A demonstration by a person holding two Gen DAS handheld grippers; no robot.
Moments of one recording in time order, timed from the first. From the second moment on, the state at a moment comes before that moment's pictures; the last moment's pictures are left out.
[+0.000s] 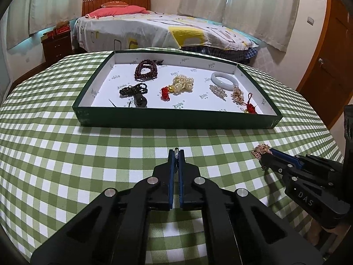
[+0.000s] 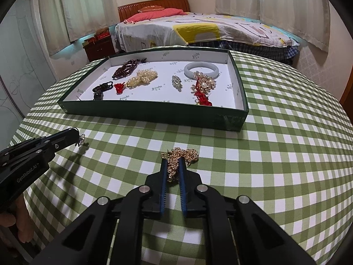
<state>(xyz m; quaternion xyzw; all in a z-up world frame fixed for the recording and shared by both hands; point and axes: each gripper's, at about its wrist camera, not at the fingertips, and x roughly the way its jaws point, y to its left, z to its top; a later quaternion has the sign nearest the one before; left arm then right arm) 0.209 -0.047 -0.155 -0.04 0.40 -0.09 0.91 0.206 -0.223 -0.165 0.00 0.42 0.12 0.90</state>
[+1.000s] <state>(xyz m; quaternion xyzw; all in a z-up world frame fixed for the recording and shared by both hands) 0.210 -0.053 -0.071 -0.04 0.30 -0.11 0.95 0.208 -0.219 -0.071 0.02 0.30 0.14 0.94</state>
